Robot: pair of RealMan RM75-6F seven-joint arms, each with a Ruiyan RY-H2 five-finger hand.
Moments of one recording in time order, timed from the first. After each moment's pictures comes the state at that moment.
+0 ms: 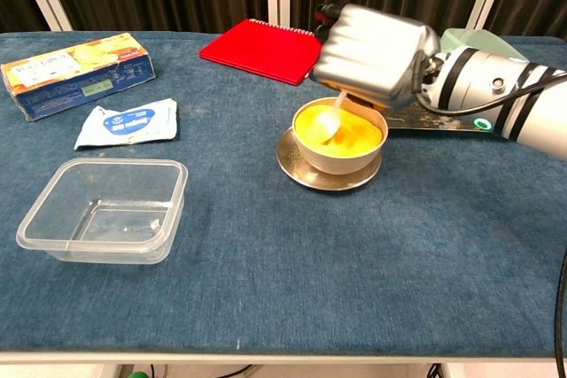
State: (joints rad) left arm -0.08 -1.27 -0.02 -1.42 1.51 1.48 -0.02; right arm 0.90 -1.62 0.04 -1.27 -1.48 1.06 -0.92
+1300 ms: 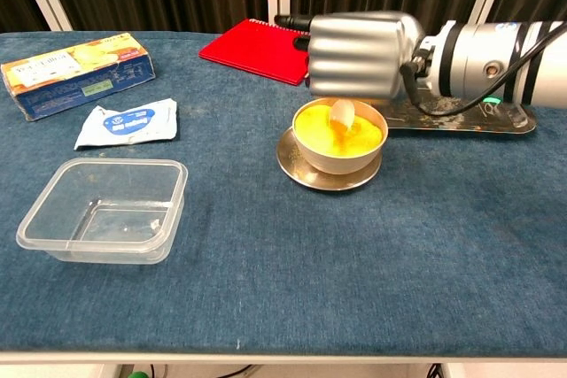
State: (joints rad) left arm -0.07 -1.29 -0.02 -1.42 1.50 1.48 -0.01; right arm 1.00 -1.49 0.04 -1.35 -1.63 0.82 -1.24
